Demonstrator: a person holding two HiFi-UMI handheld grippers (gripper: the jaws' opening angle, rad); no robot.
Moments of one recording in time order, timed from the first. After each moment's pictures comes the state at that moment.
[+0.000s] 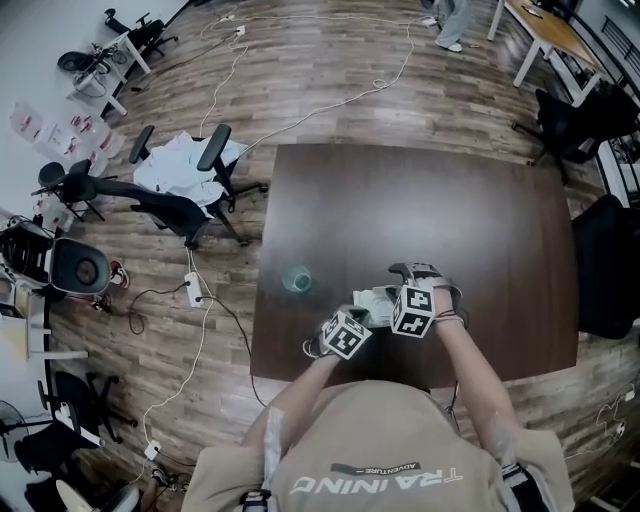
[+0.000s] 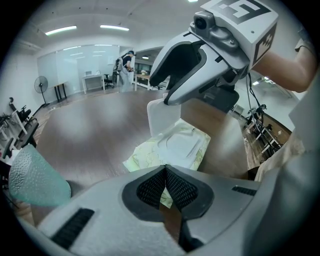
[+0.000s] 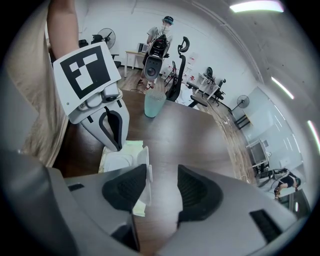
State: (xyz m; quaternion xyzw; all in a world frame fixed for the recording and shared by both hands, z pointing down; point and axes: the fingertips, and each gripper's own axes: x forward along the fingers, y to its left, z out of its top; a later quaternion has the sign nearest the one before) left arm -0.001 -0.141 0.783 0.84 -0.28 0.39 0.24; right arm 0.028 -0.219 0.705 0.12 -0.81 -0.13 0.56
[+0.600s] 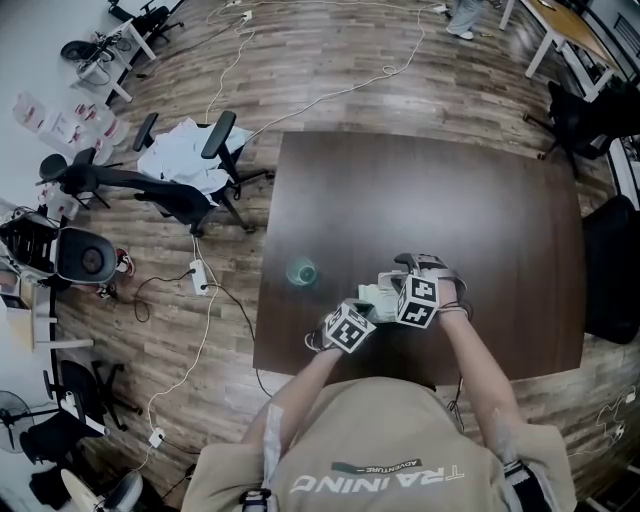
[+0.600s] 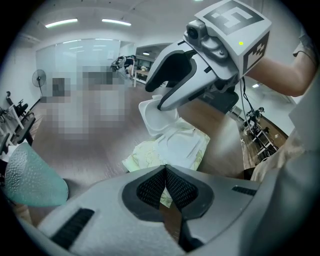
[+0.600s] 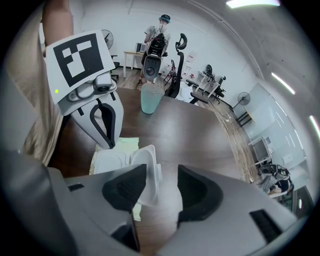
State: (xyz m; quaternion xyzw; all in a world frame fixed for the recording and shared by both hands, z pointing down) left arm -0.002 -0.146 0.785 0.83 -0.27 0.40 0.27; right arm 0.027 -0.237 0.728 0.11 -0.81 -0.11 0.56
